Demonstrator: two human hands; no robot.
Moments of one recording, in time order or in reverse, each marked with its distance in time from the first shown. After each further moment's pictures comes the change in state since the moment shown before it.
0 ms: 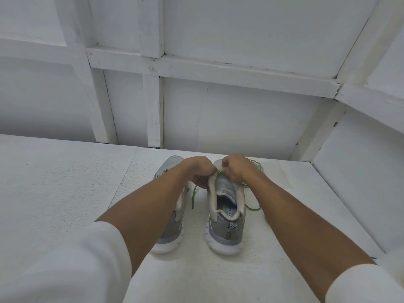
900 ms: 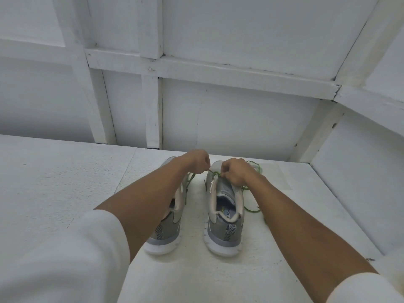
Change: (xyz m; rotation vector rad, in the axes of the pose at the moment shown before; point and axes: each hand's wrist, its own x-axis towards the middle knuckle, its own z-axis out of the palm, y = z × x) left_hand 0.013 0.000 -0.022 0.601 0.225 0.243; right_hand -0.010 0.004 -0.002 0.123 -0.032 -0.026
